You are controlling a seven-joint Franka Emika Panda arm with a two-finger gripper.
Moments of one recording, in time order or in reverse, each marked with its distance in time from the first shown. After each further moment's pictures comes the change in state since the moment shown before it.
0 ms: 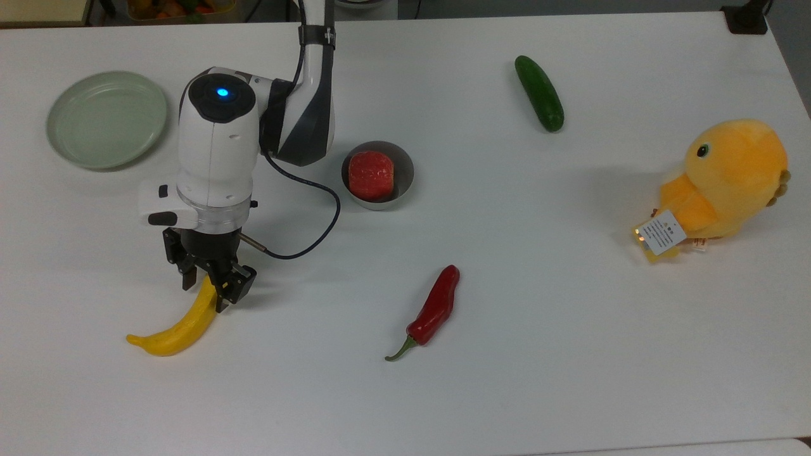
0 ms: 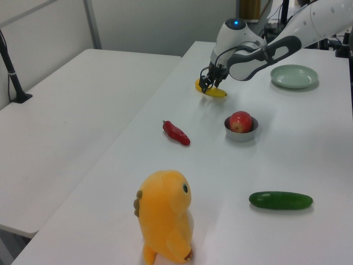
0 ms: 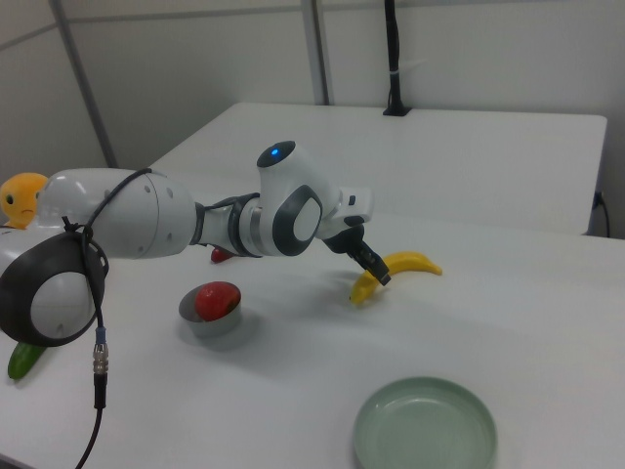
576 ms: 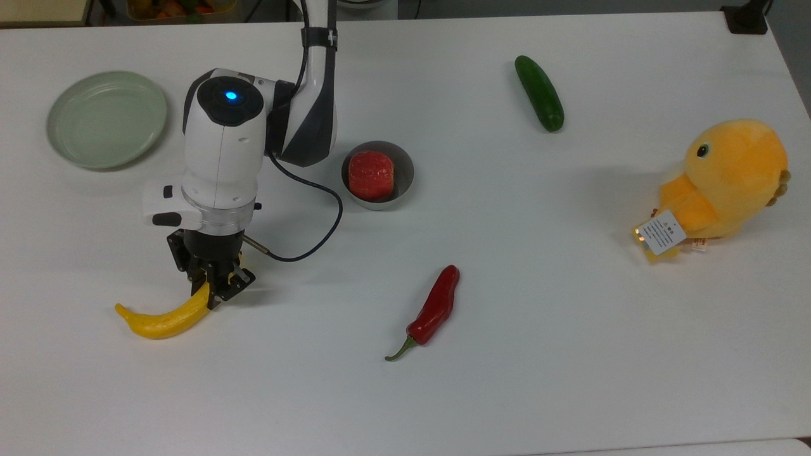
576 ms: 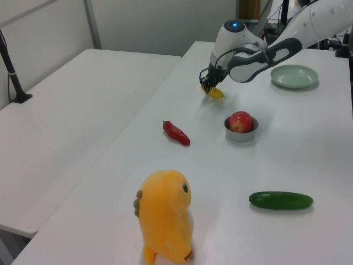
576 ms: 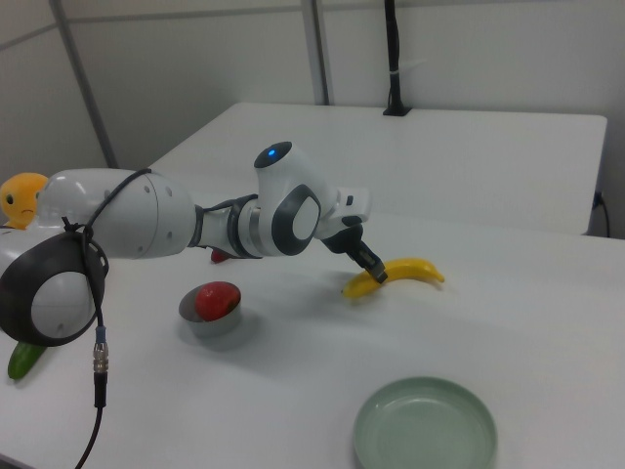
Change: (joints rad) arm 0.004 0.003 0.000 0.002 -0.037 0.000 0.043
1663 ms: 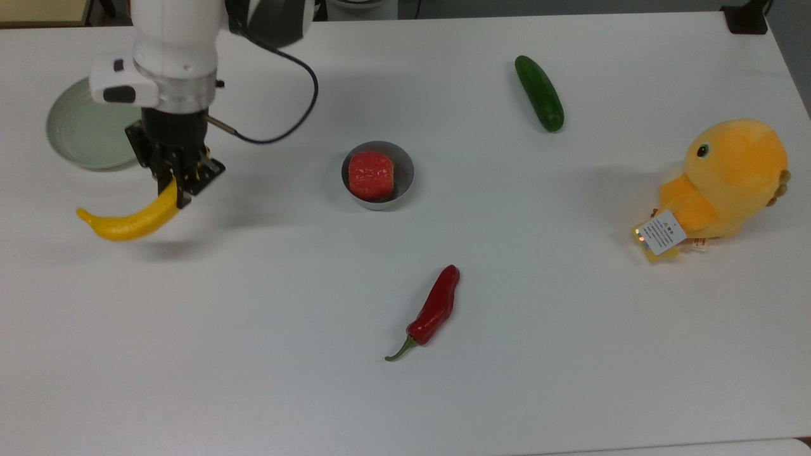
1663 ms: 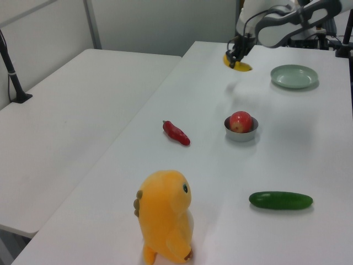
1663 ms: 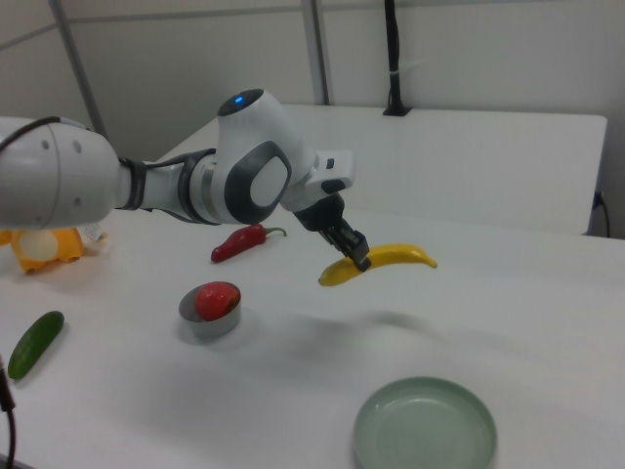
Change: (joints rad) arm -0.051 -0.440 0.017 -0.375 -0.011 -0.107 -0.181
